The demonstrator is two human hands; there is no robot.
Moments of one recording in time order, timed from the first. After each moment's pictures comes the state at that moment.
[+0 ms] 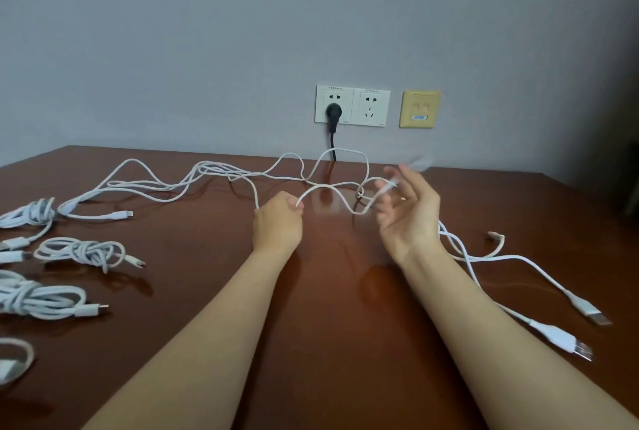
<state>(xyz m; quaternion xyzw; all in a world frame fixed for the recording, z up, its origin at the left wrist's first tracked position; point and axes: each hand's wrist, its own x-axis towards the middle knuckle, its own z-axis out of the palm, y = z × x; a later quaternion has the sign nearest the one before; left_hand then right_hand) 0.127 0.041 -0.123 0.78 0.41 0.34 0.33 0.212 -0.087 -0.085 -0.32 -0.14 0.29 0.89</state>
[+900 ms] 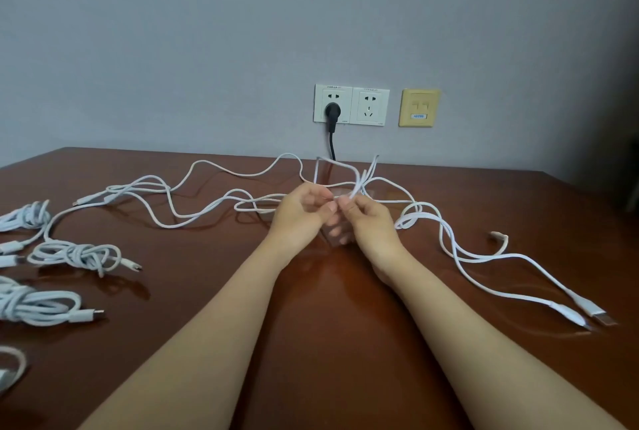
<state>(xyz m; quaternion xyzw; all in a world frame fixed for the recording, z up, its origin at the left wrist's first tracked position) 0.130 0.025 -0.116 0.73 0.20 0.36 0.54 0.204 -0.061 -0.118 -0.62 -0.36 0.18 0.67</state>
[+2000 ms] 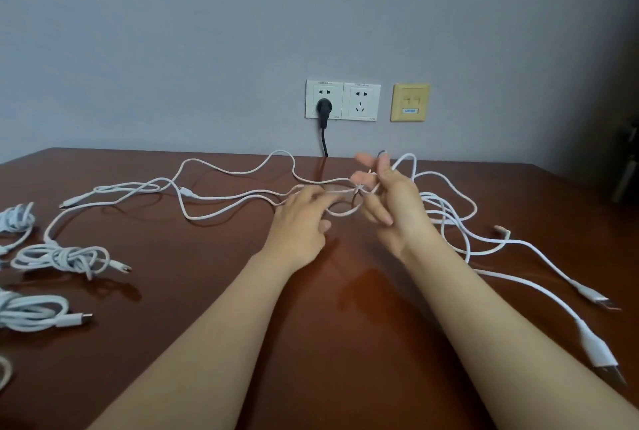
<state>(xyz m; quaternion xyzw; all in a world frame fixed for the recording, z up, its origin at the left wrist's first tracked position) 0.133 0.023 -0.124 0.93 0.18 0.28 0.15 0.210 -0.083 -0.082 -0.42 -0.28 0.29 0.81</state>
